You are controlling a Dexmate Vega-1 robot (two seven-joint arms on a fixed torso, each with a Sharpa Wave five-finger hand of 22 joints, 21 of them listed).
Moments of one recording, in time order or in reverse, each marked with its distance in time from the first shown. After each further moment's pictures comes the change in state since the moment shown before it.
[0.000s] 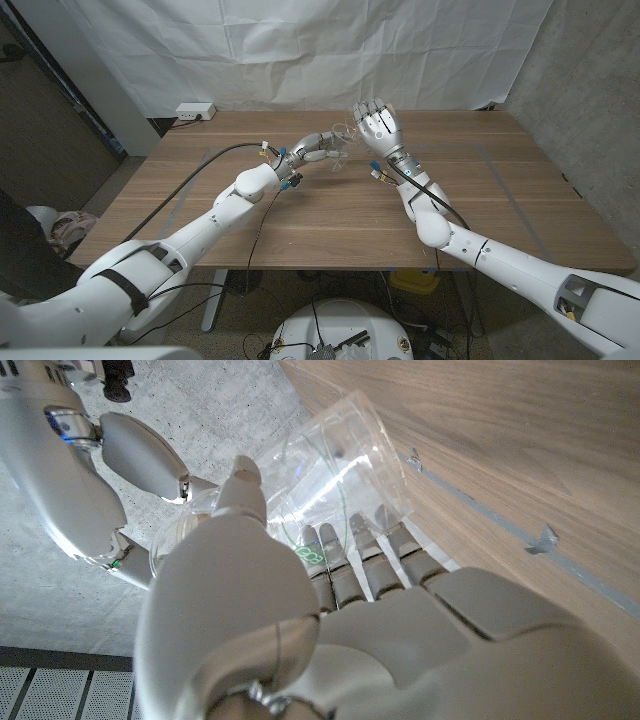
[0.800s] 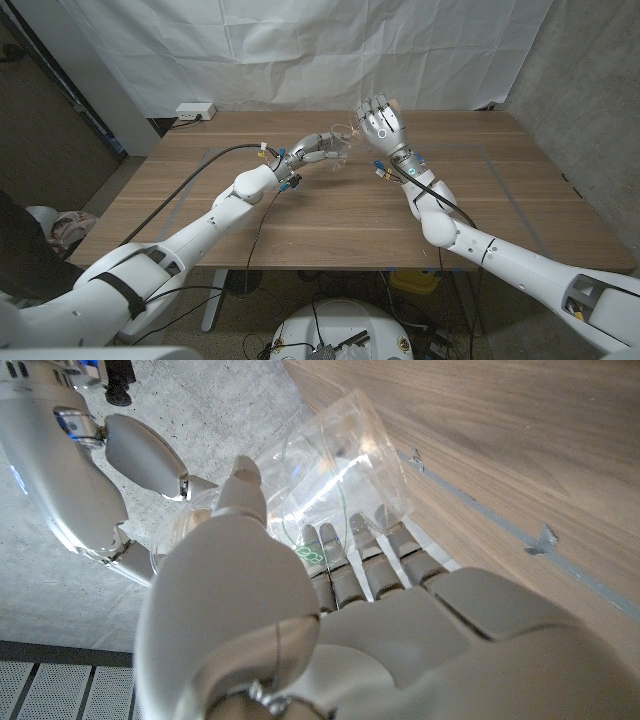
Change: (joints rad) left arm 0.015 0.008 -0.009 -0.021 -0.010 0.002 -0.002; left_hand 0.000 0.000 0.000 0.000 0.000 0.008 0.003 -0.006 0.000 0.000 0.000 0.000 0.000 0.000 0.000 0.000 0.000 0.000 0.000 0.000 0.000; right arm -0.008 -0.029 0.015 -0.020 -0.065 -0.001 0.016; right_hand -0.004 -0.007 -0.002 0.003 0.000 0.003 -0.003 -0.002 0.000 0.012 -0.012 0.000 0.000 0.000 0.000 -0.008 0.009 -0.013 0.002 0.000 -0.009
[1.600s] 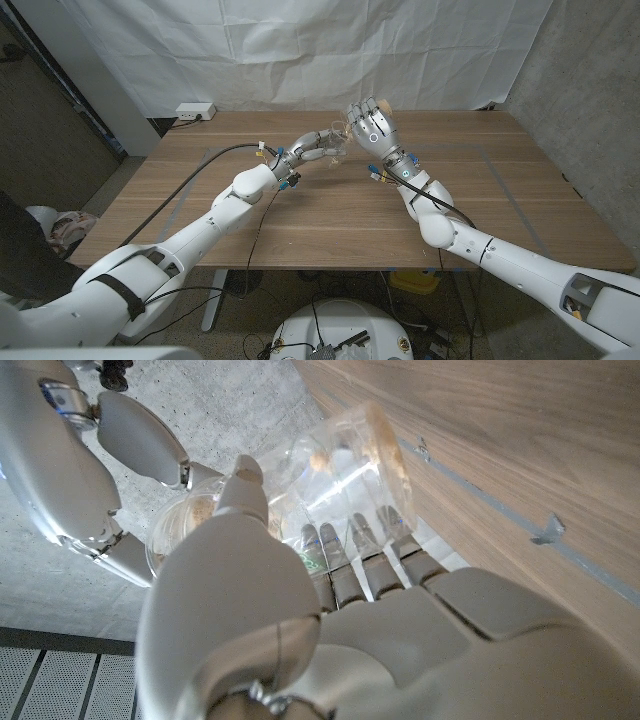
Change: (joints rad) left arm 0.006 0.001 -0.012 -0.010 -0.016 -0.004 0.002; left_hand 0.004 0.005 0.000 0.000 0.000 0.007 0.000 -0.006 0.000 0.000 0.000 0.000 0.000 0.004 0.004 0.000 0.000 -0.006 -0.006 0.000 0.000; right arm 0.013 0.005 -0.014 0.008 -0.083 0.034 0.024; right_hand 0.014 -0.002 0.003 0.003 -0.008 0.000 0.000 0.000 -0.005 0.002 -0.009 -0.007 0.006 0.000 0.000 -0.008 0.005 -0.012 -0.002 0.000 -0.009
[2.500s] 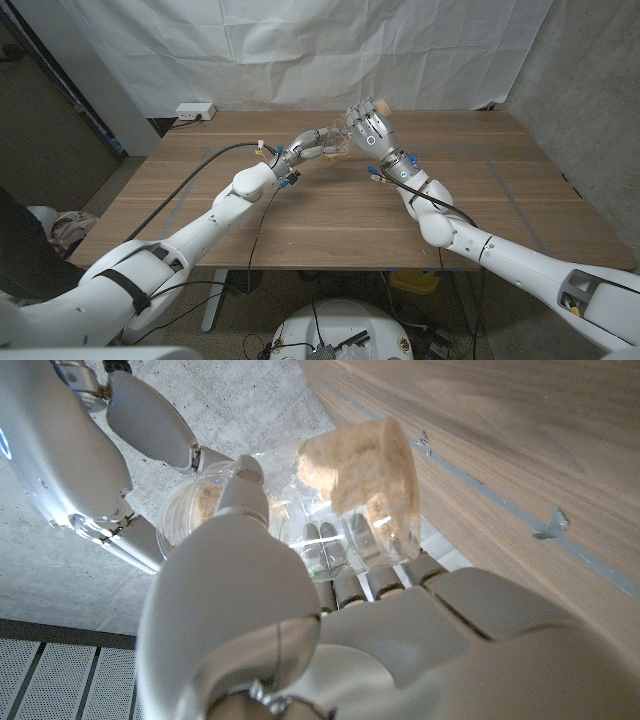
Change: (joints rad) left arm -0.032 -0.030 -0.003 0.075 -0.020 -0.033 -0.031; left_hand -0.004 0.003 0.000 0.000 0.000 -0.001 0.000 -0.005 0.000 0.010 0.002 0.000 0.000 0.000 0.000 -0.008 0.000 -0.004 0.004 0.000 0.000; right arm 0.022 0.013 -0.016 0.050 -0.080 -0.012 0.037; right_hand 0.011 0.000 0.000 0.000 0.000 0.000 0.000 -0.003 -0.005 0.000 -0.011 -0.008 0.002 -0.013 0.005 -0.015 0.009 -0.023 0.002 0.000 -0.009
